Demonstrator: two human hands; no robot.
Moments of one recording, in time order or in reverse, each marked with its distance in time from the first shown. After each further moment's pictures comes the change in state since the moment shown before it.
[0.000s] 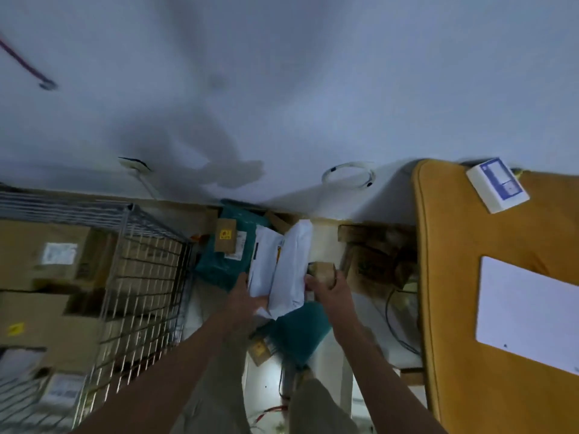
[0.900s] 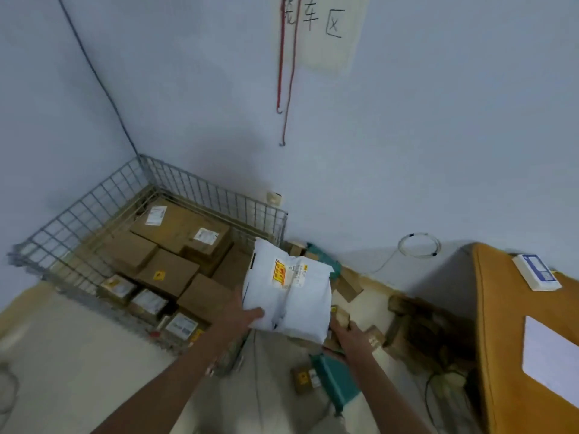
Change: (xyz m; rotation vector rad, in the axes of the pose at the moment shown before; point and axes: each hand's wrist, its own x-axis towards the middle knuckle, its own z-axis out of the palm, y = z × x) left_hand -0.349 -0.152 -0.229 -0.158 0.344 0.250; right_hand -0.329 0.036 0.162 0.059 -0.230 -0.015
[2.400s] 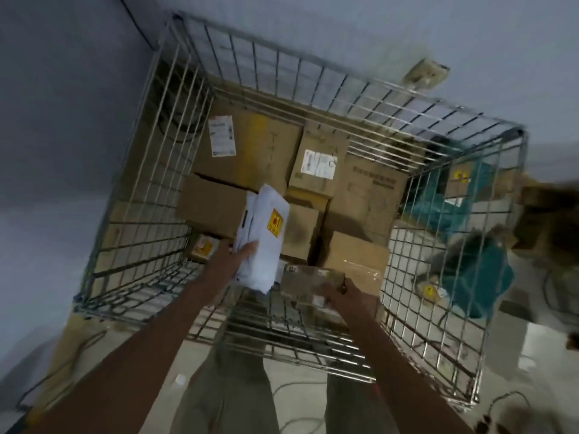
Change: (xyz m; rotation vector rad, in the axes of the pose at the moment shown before) left_hand 0.399 -0.180 -0.512 -0.113 -0.170 -0.452; right_hand 0.222 0.026 0.611 -0.239 0.052 0.296
